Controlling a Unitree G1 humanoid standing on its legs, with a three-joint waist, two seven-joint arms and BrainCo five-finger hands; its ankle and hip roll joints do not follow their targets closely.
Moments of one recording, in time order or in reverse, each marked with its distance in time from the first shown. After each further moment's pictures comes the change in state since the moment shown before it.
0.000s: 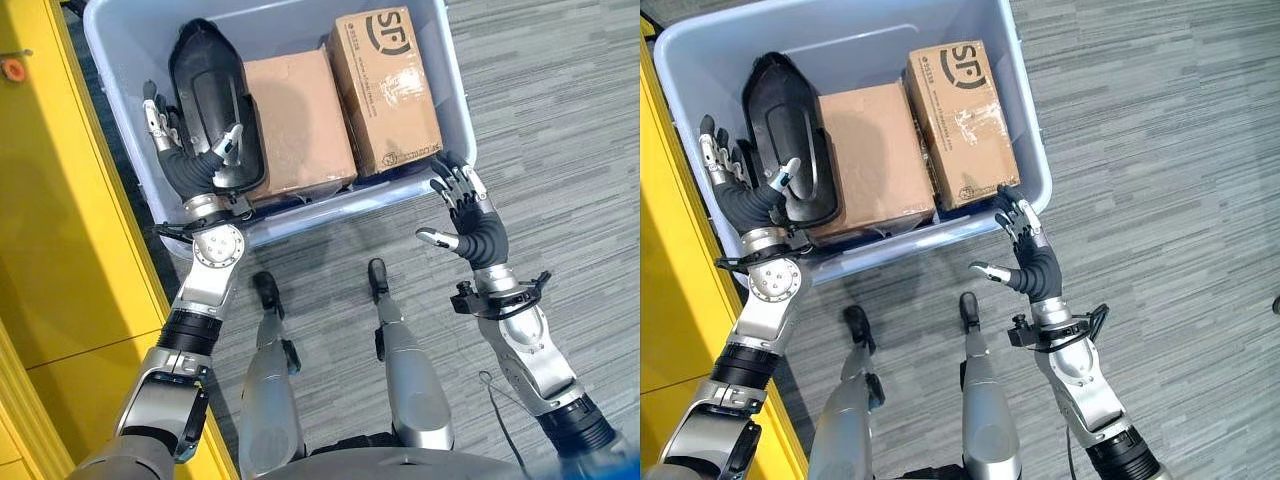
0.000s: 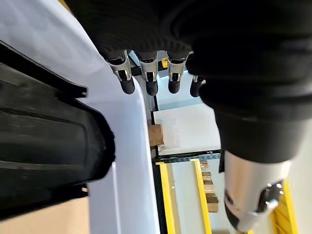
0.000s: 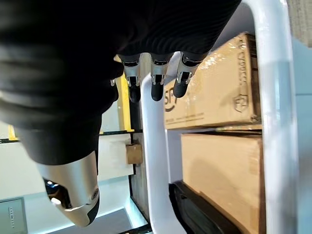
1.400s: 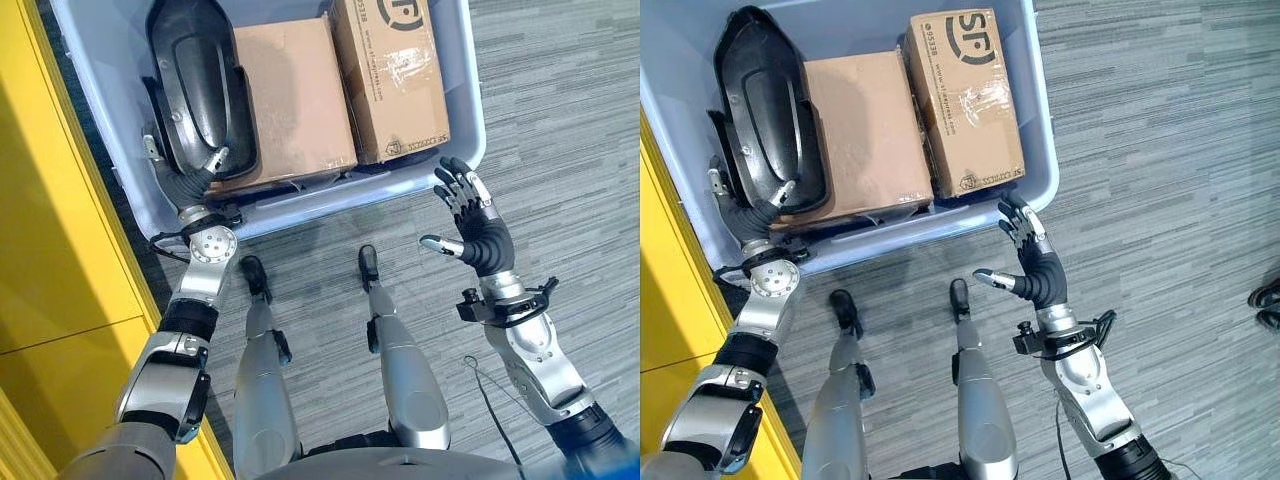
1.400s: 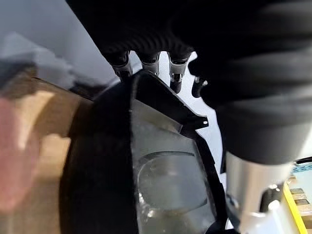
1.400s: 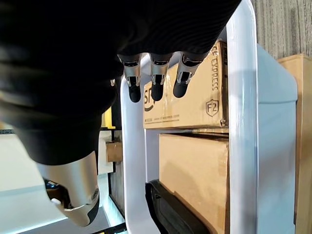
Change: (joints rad) left arm -0.087 0.029 0.017 0.348 -0.058 0.041 0.037; right arm 0.043 -0.039 -0.002 -0.033 0.007 -0.003 -0.007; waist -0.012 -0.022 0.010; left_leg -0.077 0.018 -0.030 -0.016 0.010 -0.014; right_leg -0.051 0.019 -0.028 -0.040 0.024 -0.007
